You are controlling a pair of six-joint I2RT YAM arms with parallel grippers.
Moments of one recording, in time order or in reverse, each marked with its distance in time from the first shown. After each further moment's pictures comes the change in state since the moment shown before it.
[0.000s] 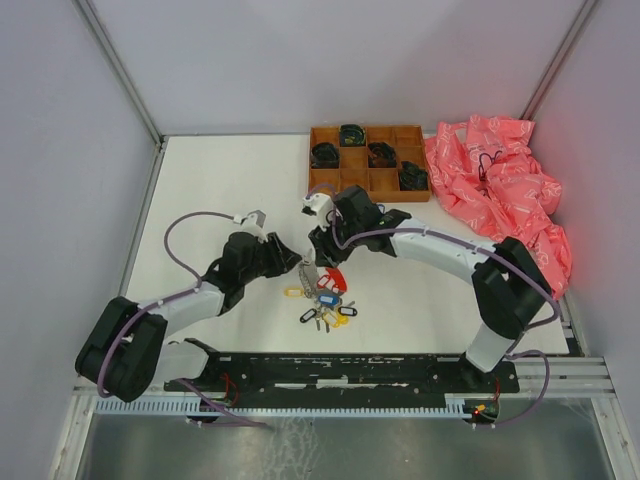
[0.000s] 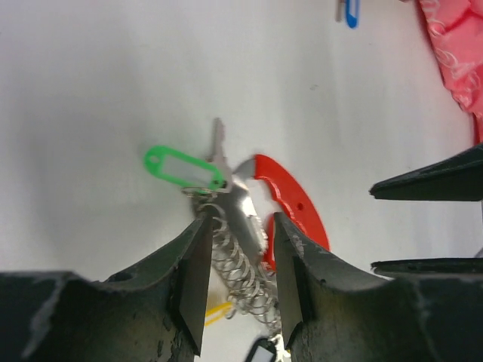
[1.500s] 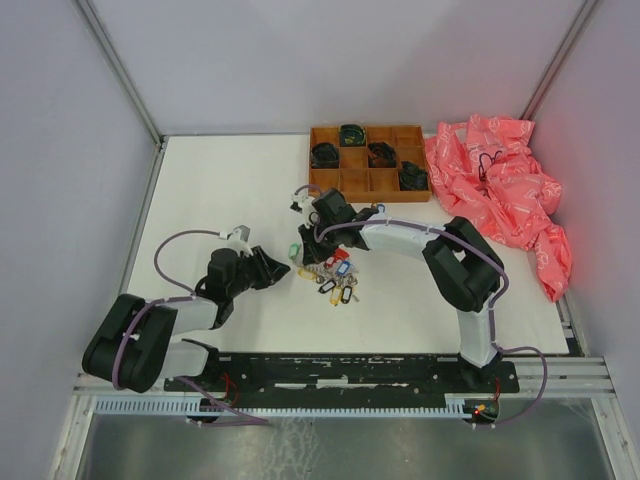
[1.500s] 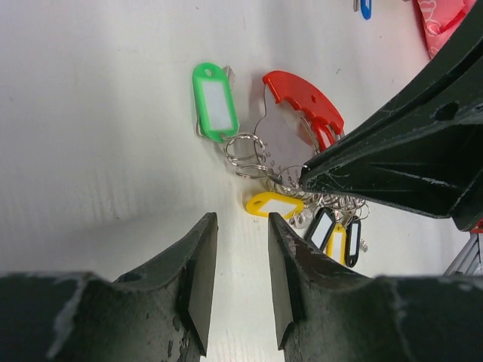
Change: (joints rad) left arm 0.174 0.045 -0.230 0.311 0.162 0.005; right arm 0.017 0.311 0.187 0.046 -0.011 0.265
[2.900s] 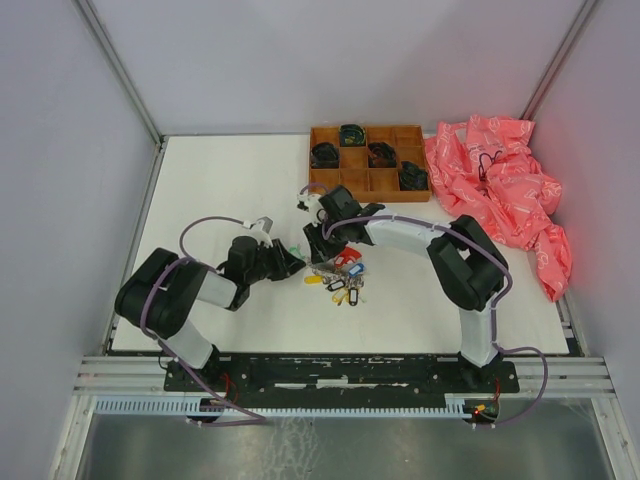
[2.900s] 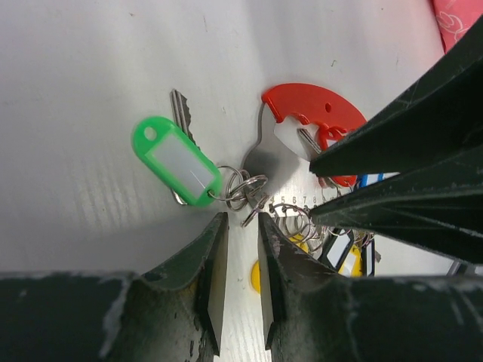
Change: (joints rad) left arm -0.082 0.328 0.164 0.131 0.037 0.020; right arm -0.037 -0.012 -0.003 -0.082 0.050 -0.109
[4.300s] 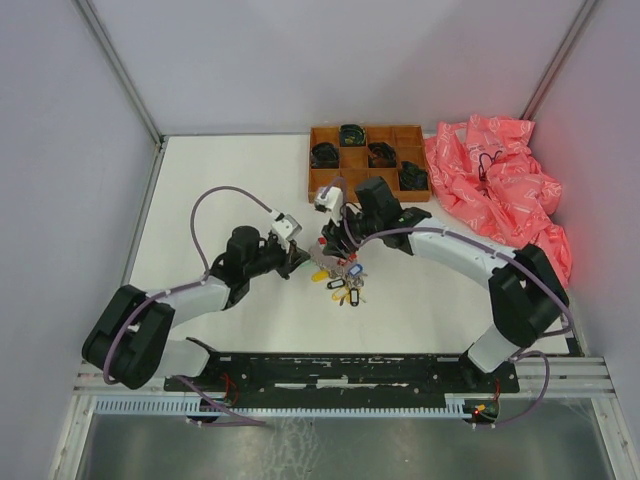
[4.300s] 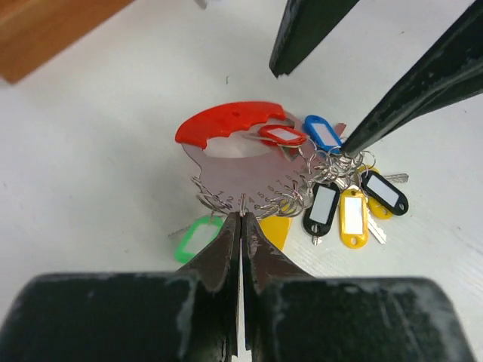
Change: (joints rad) left arm -0.085 -0.288 0.091 -0.293 0.103 0.662; right arm -0.069 -0.330 -0.182 0.099 -0.174 -0.380
